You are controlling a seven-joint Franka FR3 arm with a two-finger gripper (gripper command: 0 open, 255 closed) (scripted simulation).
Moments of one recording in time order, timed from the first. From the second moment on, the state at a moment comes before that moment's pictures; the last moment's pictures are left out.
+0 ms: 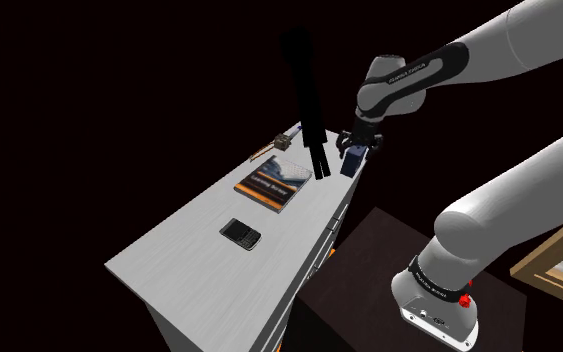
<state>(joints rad) -0.34 -0.28 -0.12 -2.60 -0.04 2.32 0.42</state>
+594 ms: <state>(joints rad) -0.34 -0.27 -0.12 -2.61 -0.04 2.34 0.42</state>
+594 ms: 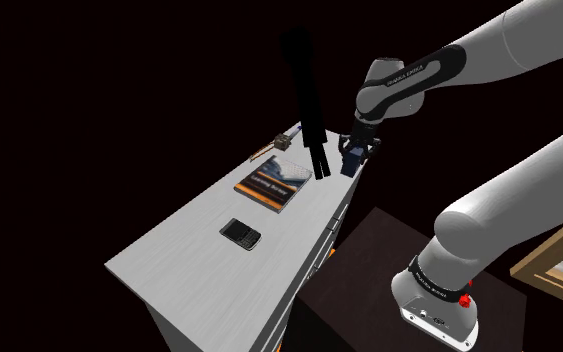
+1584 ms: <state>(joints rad) -0.34 -0.32 -0.11 -2.58 -0.04 2.26 0.43</state>
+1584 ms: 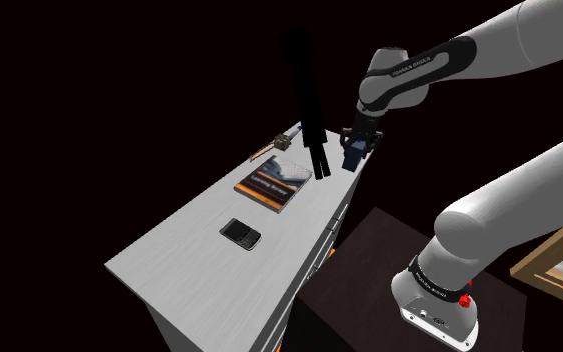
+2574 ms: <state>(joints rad) -0.34 -0.42 -0.11 -2.45 -0.04 2.04 0.43</state>
